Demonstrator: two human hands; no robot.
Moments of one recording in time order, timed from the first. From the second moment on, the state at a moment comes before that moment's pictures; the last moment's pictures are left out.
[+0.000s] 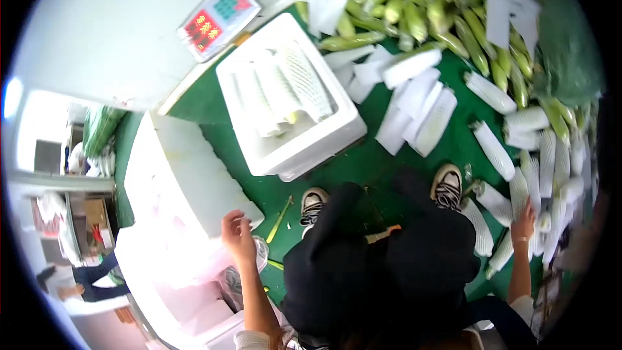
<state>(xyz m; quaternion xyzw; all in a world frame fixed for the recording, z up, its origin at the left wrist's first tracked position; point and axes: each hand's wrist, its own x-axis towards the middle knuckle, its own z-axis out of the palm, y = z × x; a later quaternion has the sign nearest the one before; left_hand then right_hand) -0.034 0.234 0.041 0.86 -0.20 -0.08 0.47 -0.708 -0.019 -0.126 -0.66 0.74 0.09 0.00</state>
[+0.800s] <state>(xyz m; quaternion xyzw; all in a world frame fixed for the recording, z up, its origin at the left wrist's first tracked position) 0.007 0.177 -0.090 0.86 -0.25 -0.25 0.38 -0.659 0.008 -0.044 -0.70 0.70 0.09 0.14</state>
